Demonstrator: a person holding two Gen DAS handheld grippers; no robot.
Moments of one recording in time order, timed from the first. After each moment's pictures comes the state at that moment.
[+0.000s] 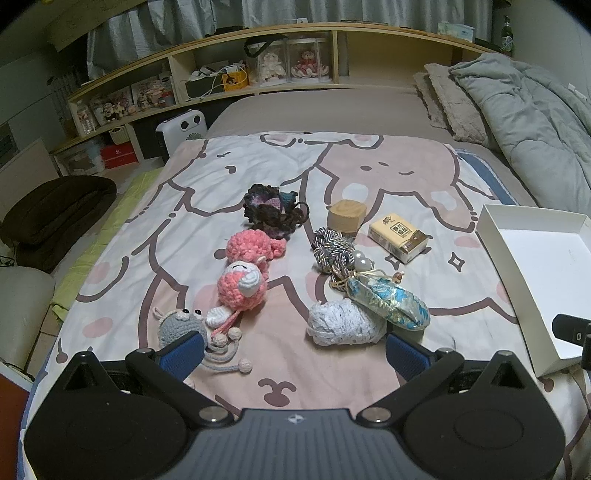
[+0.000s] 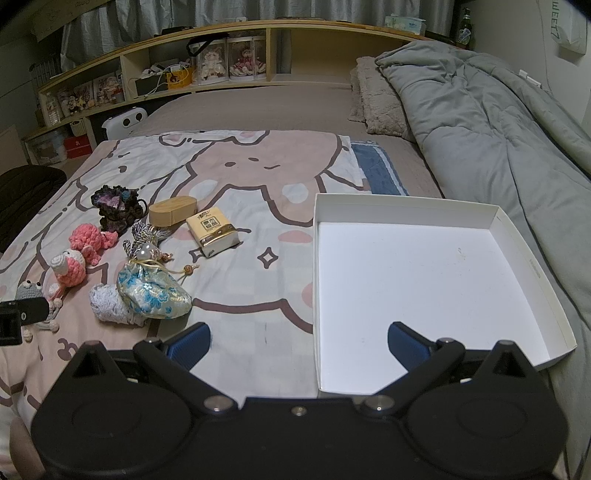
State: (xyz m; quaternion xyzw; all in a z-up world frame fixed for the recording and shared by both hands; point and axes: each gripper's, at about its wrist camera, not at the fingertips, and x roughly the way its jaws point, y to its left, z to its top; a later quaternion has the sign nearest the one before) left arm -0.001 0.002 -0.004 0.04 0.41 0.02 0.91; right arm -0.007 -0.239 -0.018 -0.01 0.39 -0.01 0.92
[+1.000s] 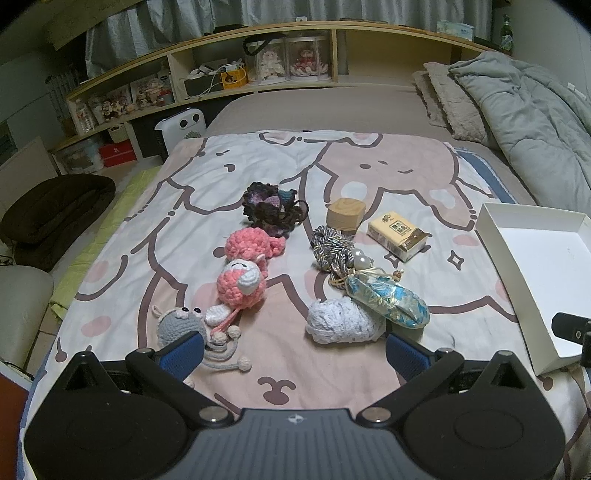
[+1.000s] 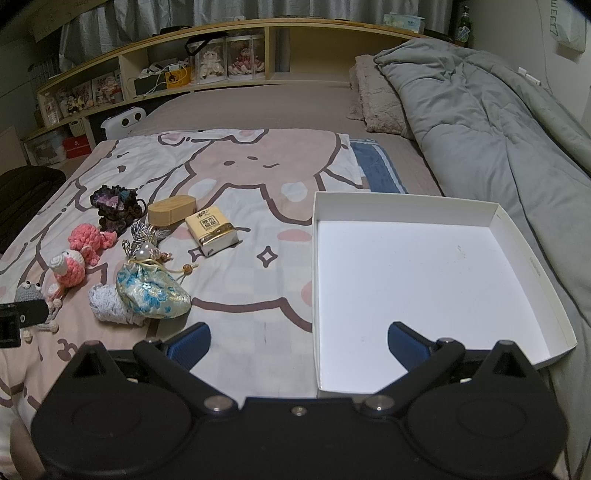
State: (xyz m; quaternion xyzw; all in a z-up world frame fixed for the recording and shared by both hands) left arm -0.002 0.001 -0.005 0.04 0.41 0.02 0.91; right arm -0.007 -0.238 -0.020 -0.01 0.39 -0.01 0.92
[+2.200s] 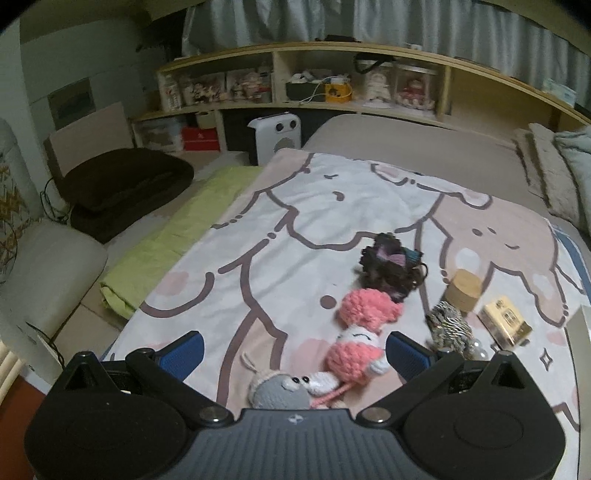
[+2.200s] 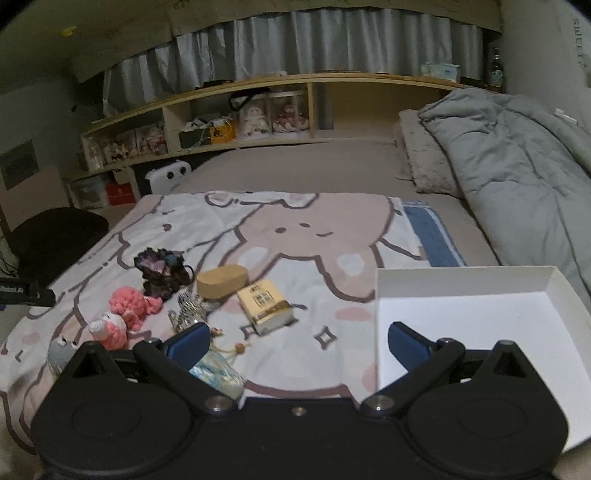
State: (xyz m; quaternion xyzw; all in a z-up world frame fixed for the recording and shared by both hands) left arm 0.059 0.098 0.010 -0.03 0.38 0.15 0.91; right arm 0.034 -0.214 -0.007 0.02 0.30 0.08 0.95
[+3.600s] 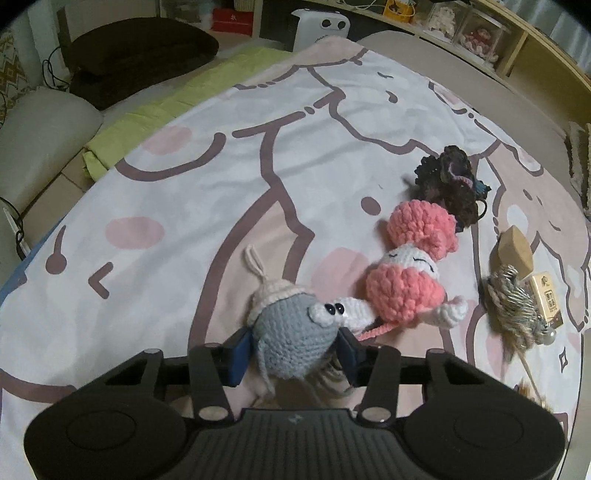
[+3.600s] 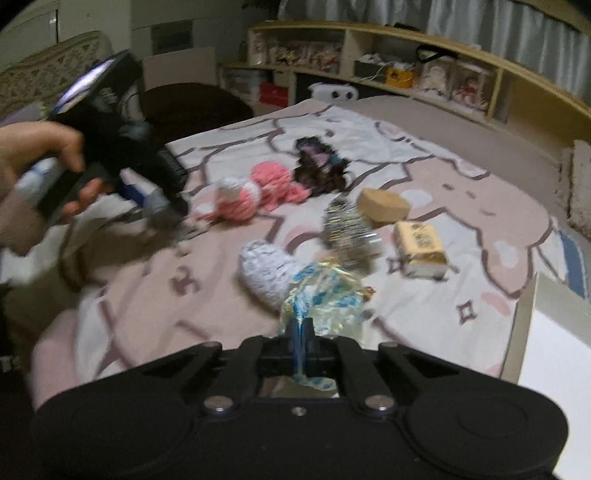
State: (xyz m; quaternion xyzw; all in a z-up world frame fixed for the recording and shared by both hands) left arm 0.079 0.143 -0.071 -0.17 0.50 0.16 0.83; right arm -0.002 -0.144 -0.057 -0.15 0.37 0.32 0.86
